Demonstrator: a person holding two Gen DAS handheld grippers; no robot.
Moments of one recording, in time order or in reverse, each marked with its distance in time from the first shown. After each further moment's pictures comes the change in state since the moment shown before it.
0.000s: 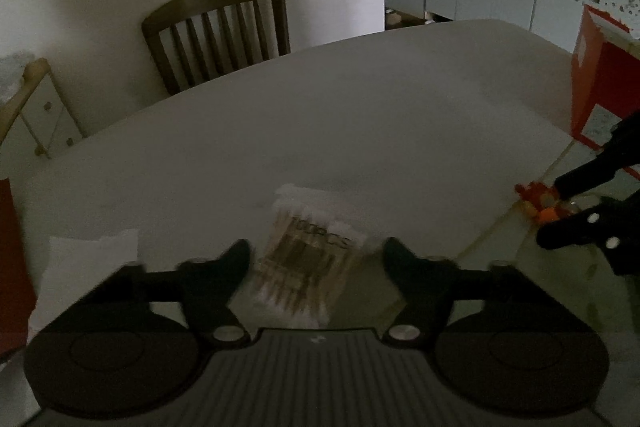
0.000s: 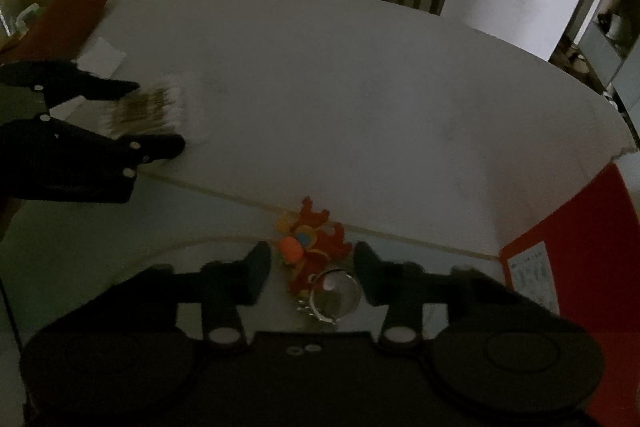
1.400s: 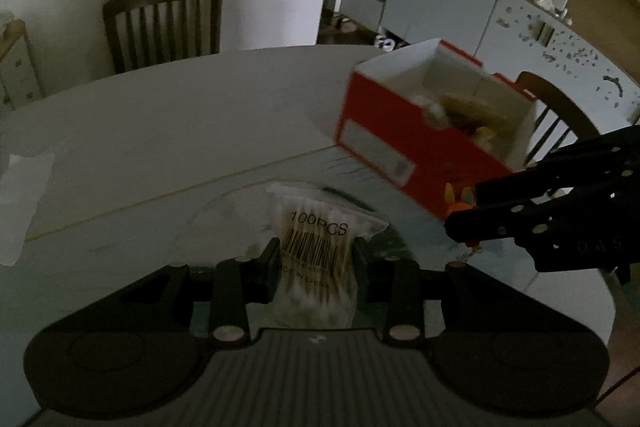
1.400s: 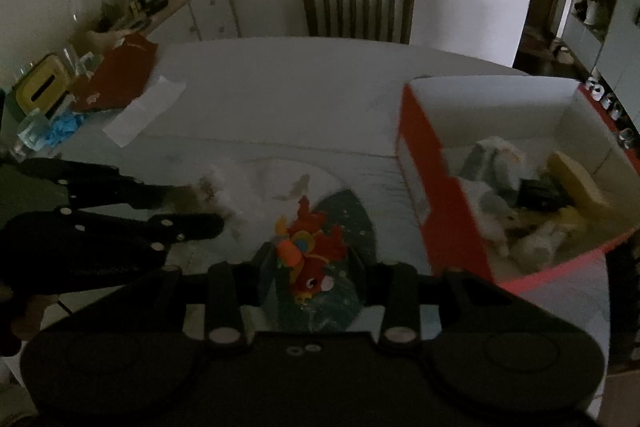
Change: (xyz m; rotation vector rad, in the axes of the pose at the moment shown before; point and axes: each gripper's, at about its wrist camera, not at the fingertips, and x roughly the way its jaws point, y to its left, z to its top) left arm -0.158 -0.162 0.001 -0.162 0.012 -0.189; right arm -0.190 -0.050 -0.101 0.098 -0.115 0.077
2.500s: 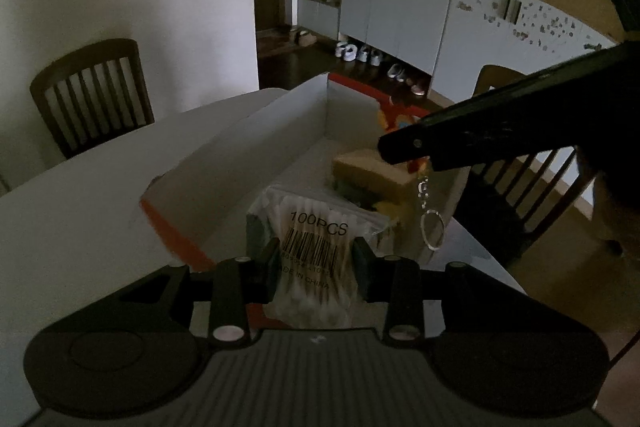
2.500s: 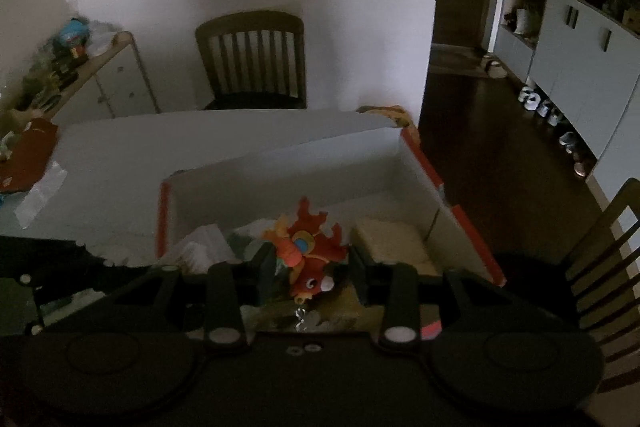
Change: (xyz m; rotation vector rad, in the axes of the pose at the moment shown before) left arm 0.104 -0.186 0.109 0.167 -0.025 0.016; right arm -0.022 -0.208 0.045 0.096 -0.122 -0.136
